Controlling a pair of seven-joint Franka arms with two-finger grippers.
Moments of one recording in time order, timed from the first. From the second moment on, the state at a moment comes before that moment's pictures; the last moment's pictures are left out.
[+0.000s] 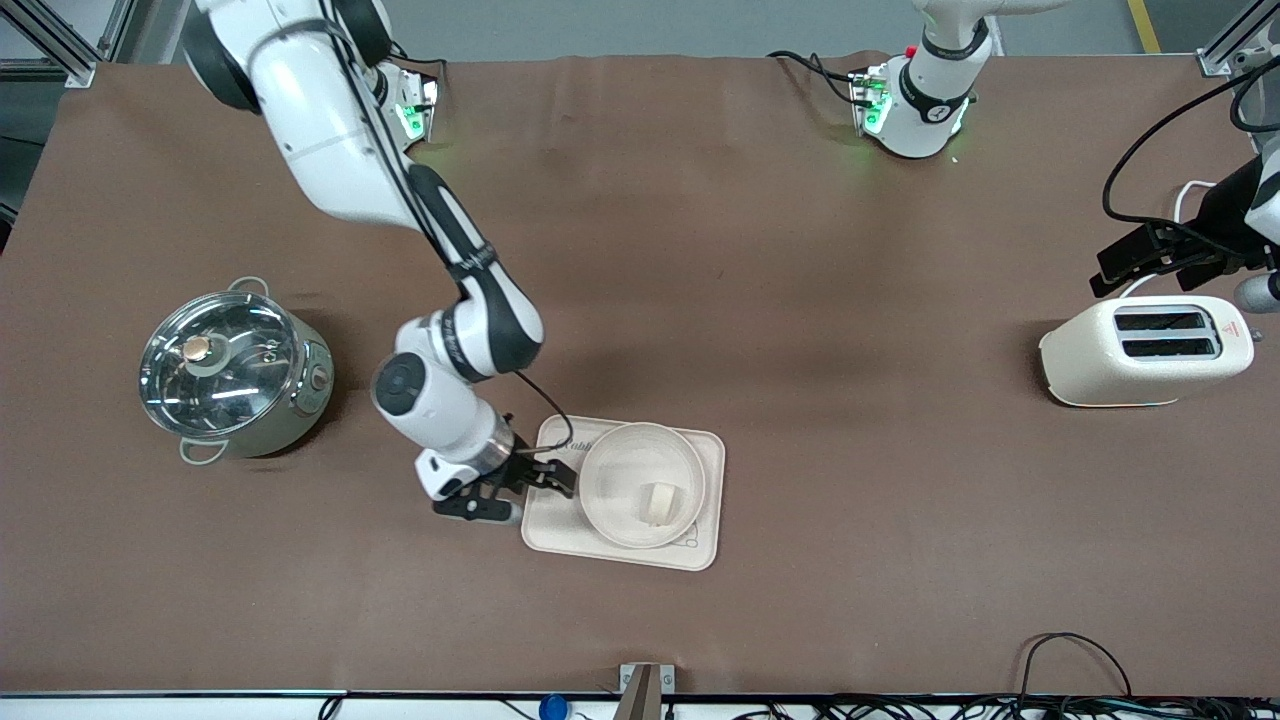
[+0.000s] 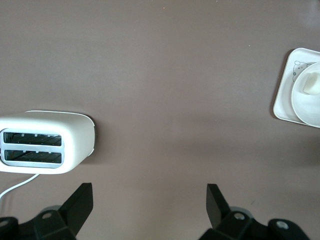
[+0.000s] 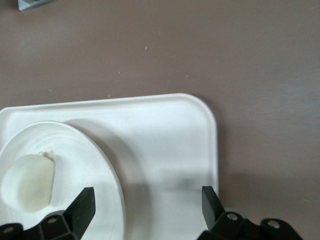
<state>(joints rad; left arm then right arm) 0.02 0.04 -0.06 -1.53 -0.05 1.59 -0.12 0.49 0.93 -0.04 -1.33 0.40 2.57 0.34</state>
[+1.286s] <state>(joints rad) 0.02 0.04 -0.06 -1.53 -0.05 1.58 -0.12 0.52 0.94 -0.05 -1.23 0.43 2.41 0.29</state>
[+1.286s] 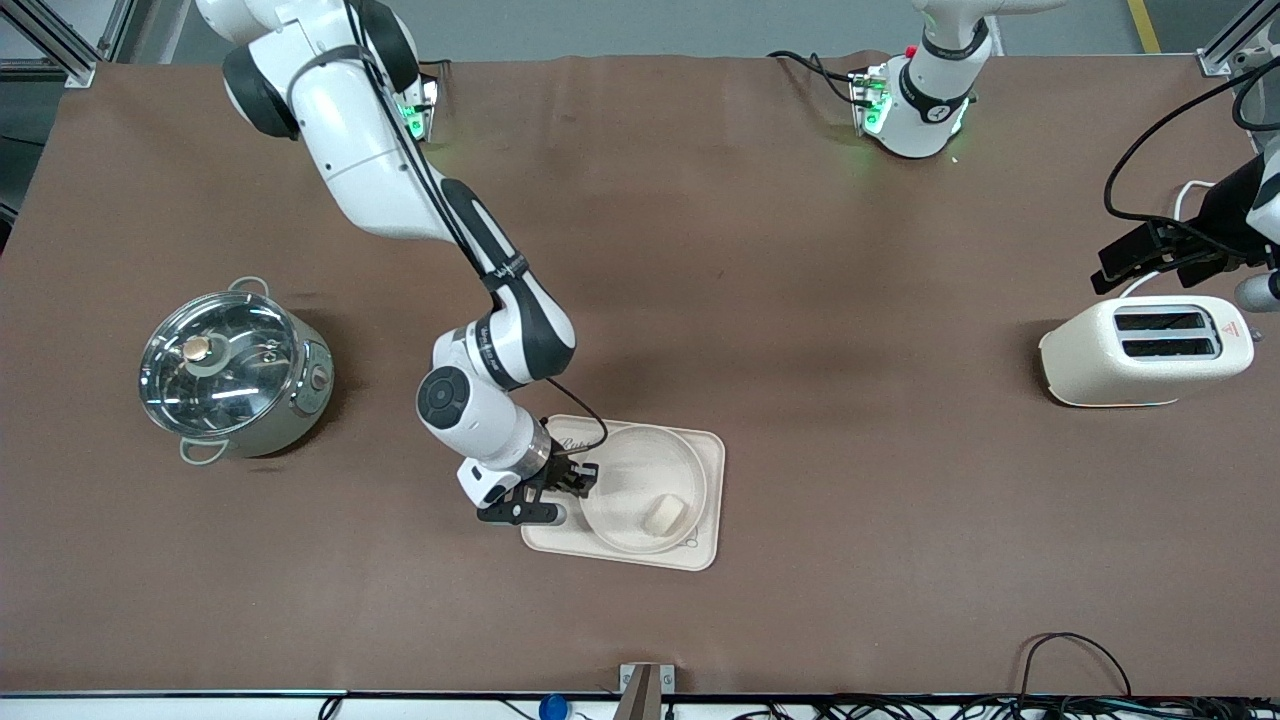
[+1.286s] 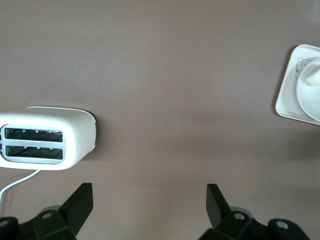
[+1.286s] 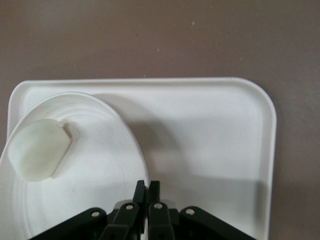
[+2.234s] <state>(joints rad) 0.03 0.04 -0.06 -1.53 -0.05 1.58 -0.12 0.82 0.51 0.11 -2.11 0.62 3.09 0.28</state>
